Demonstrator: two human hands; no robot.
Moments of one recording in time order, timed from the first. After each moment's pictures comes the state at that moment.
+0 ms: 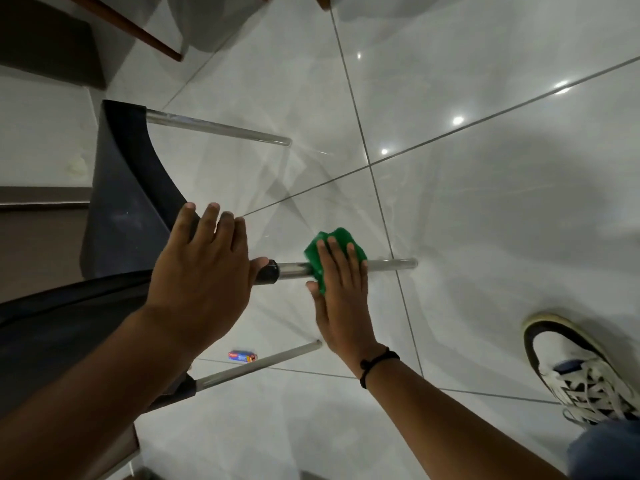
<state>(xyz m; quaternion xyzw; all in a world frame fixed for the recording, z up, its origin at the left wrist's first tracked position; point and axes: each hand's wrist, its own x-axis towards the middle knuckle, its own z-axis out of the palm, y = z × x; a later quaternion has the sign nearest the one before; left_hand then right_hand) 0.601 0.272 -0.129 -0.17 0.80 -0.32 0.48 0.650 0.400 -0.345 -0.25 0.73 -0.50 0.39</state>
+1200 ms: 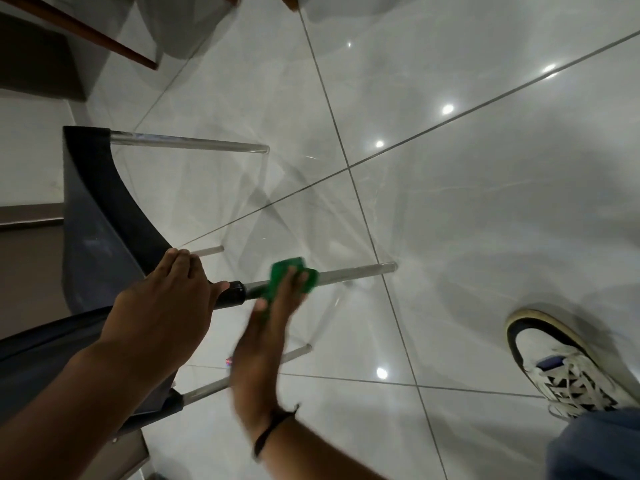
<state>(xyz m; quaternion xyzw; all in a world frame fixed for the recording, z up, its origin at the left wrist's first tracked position) 0.599 0.271 -0.127 -0.28 0.77 -0.22 0.53 0.686 0.348 -0.241 0.19 0.53 -0.72 0.40</state>
